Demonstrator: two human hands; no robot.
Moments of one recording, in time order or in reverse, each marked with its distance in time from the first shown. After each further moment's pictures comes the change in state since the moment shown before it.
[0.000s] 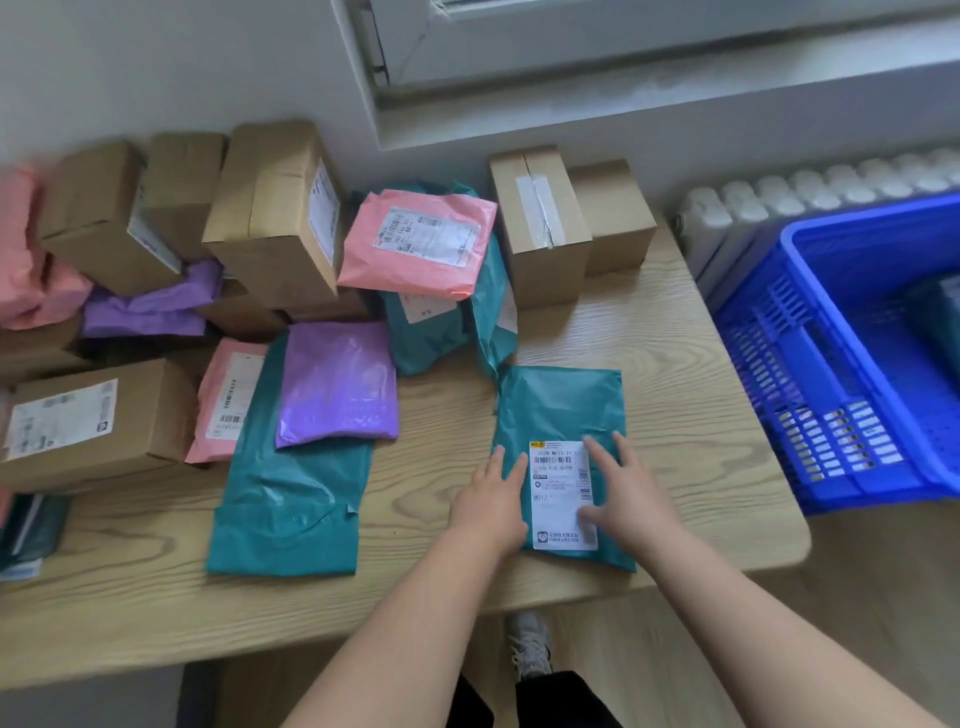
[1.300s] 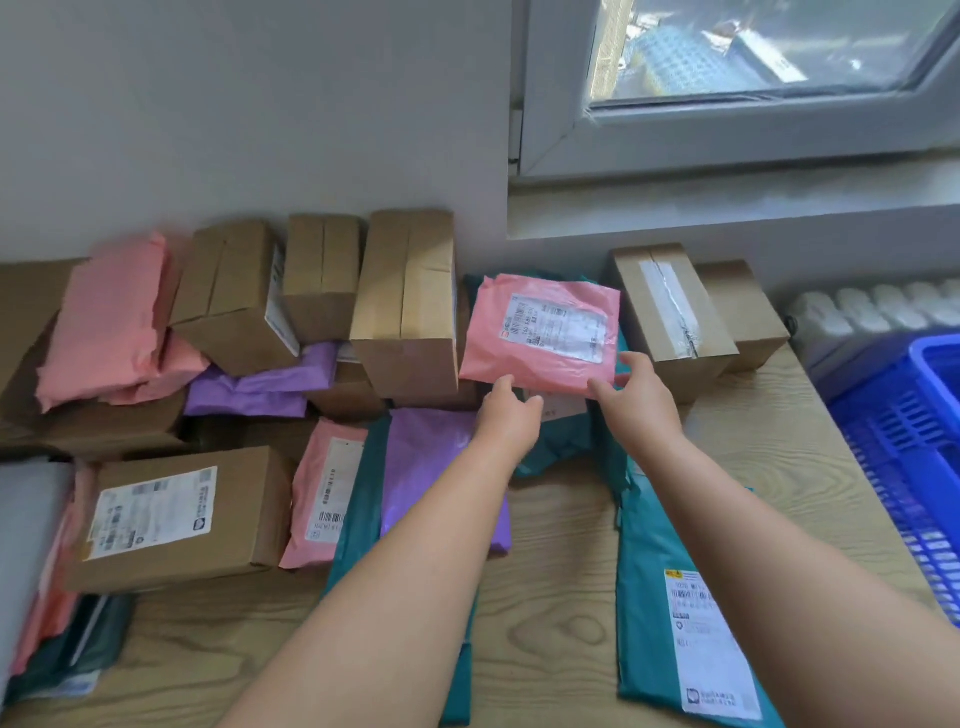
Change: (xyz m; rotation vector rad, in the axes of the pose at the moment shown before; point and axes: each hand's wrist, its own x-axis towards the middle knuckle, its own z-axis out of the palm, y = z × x) left_hand 0.078 -0.119 -0.202 -0.873 0.364 -0.098; right_hand 0.108 -0.232 -0.107 0.537 0.409 -0.012
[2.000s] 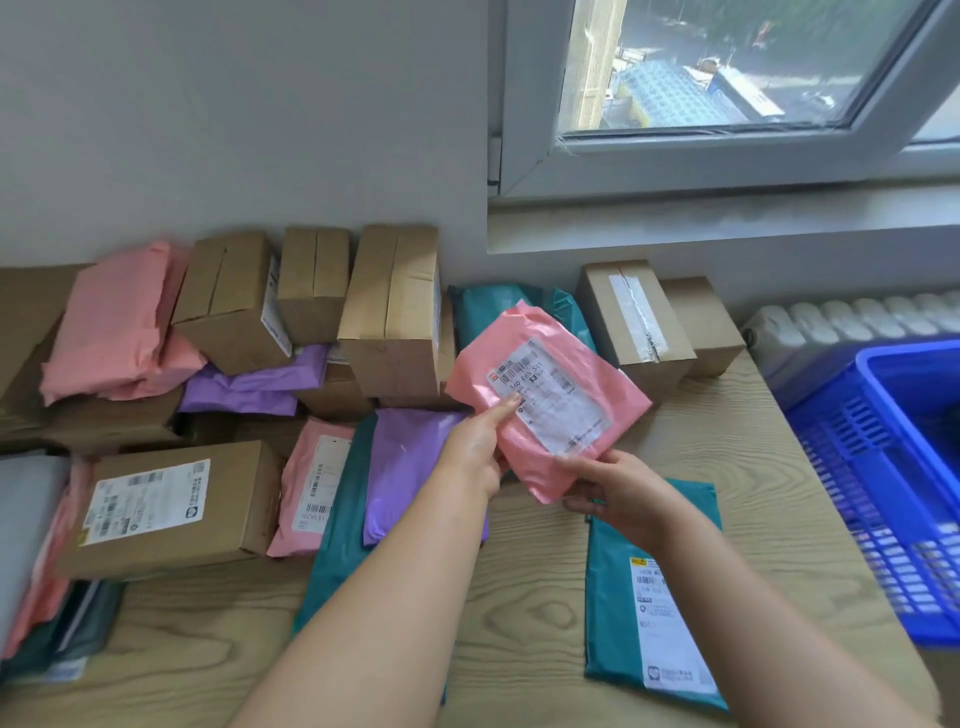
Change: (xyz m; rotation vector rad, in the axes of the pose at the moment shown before) left_hand -0.045 0.000 0.005 -1.103 -0.116 -0.317; right_hand -0.063 0.055 -0.013 0.712 -0.524 0.262
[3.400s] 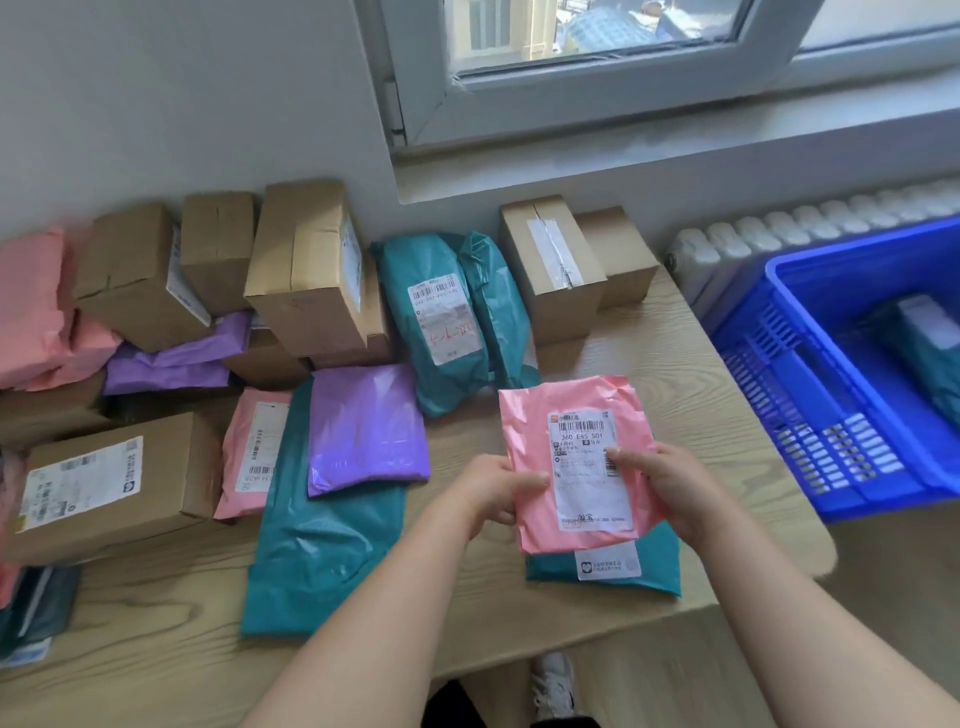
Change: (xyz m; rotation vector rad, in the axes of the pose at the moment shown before) left_hand -0.044 -0.118 -0.009 0.996 -0.204 -0.098; right_hand -0.070 0.070 -0.112 0.066 0.281 0.046
